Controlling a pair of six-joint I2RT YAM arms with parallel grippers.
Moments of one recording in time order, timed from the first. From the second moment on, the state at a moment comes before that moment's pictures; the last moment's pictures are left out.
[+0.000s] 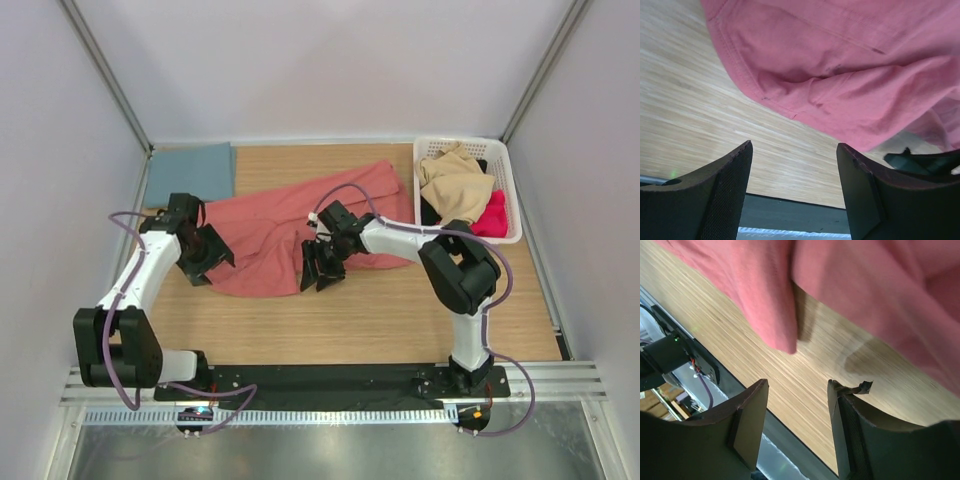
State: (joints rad) left arm -0.02 1.34 0.99 -0.93 0.07 -0.72; right arm 0.71 1.95 1.28 -0.45 -0.53 0.55
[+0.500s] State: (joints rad) left arm -0.06 1.23 1.06 -0.99 0.00 -0.63; right arm 0.79 2.15 1.45 -0.26 -0.63 0.78
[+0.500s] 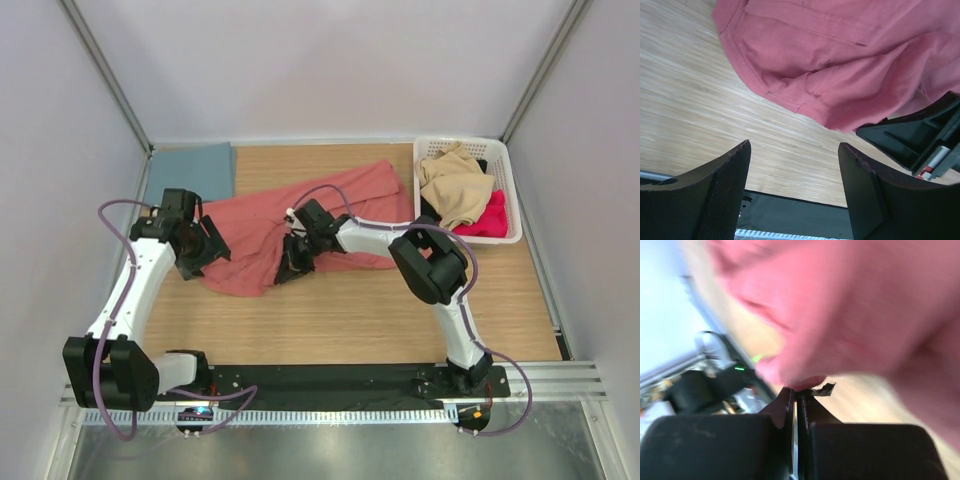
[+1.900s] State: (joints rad) left arm -0.42 1.68 1.14 -0.91 -0.14 -0.60; right arm 0.42 1.72 1.28 -0.68 -0.37 0.52
